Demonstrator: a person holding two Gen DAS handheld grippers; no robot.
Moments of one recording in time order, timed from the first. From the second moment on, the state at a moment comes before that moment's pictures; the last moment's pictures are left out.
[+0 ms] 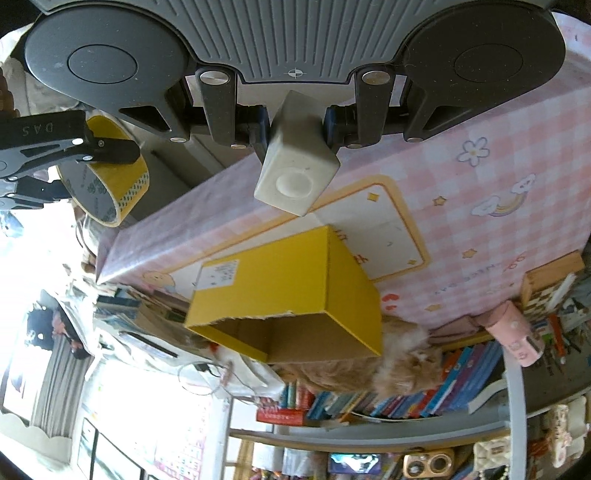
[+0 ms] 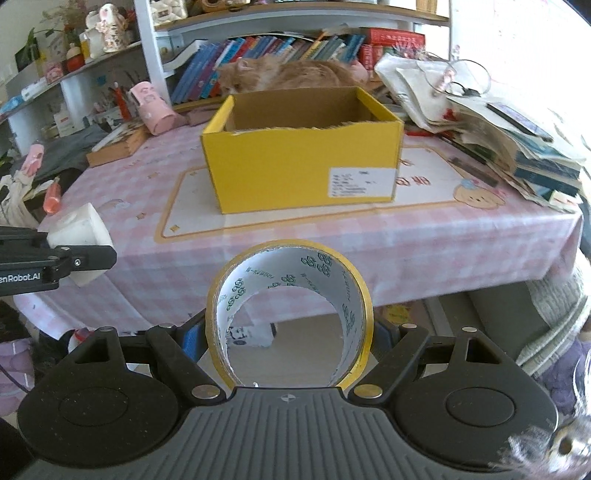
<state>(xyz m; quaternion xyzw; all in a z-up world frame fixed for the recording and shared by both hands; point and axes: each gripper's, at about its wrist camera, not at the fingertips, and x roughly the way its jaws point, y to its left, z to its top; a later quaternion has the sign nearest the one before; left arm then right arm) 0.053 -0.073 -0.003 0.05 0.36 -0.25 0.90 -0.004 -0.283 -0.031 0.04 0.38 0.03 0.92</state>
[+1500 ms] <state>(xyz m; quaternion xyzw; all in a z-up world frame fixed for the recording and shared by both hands) 0.124 -0.159 0.030 0.07 0.29 -0.34 0.89 0.031 -0.347 -0.005 0.07 0.35 -0.03 0.93</state>
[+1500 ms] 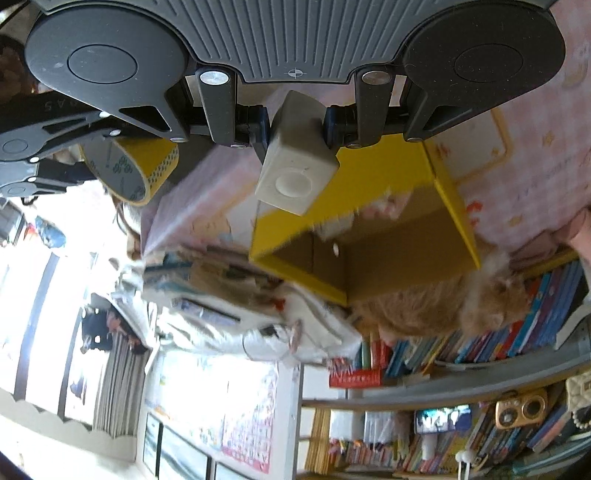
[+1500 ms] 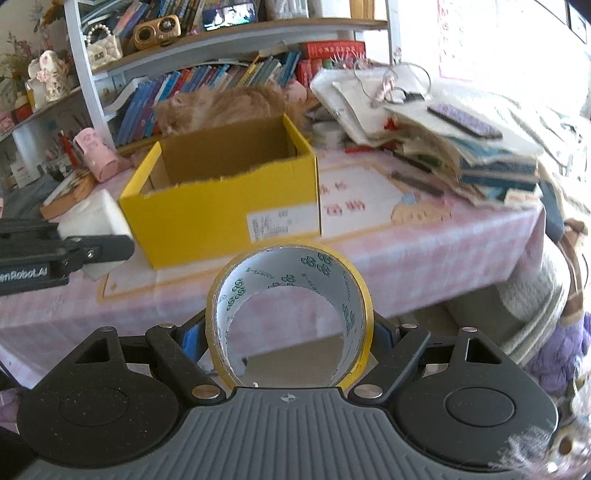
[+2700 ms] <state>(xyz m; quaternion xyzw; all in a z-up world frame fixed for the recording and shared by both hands) 0.305 -0.169 0.012 0.07 0.31 -0.32 0.89 0.266 -0.323 0.013 -0.05 0.34 0.05 0.94</state>
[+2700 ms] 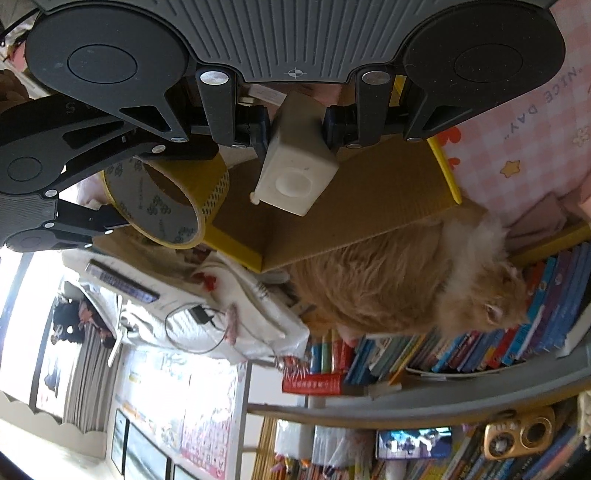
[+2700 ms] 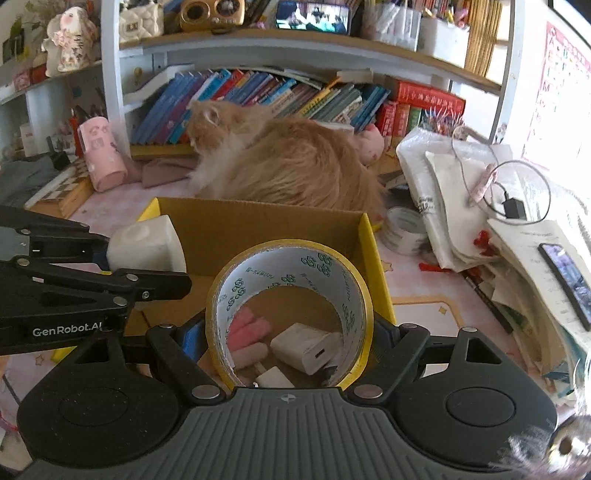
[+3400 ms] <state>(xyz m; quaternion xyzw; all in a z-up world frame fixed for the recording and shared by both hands) 0.334 -0.178 -0.015 0.14 0.32 -0.34 0.87 0.311 -0.305 -0.046 -0.07 0.43 0.06 0.90</state>
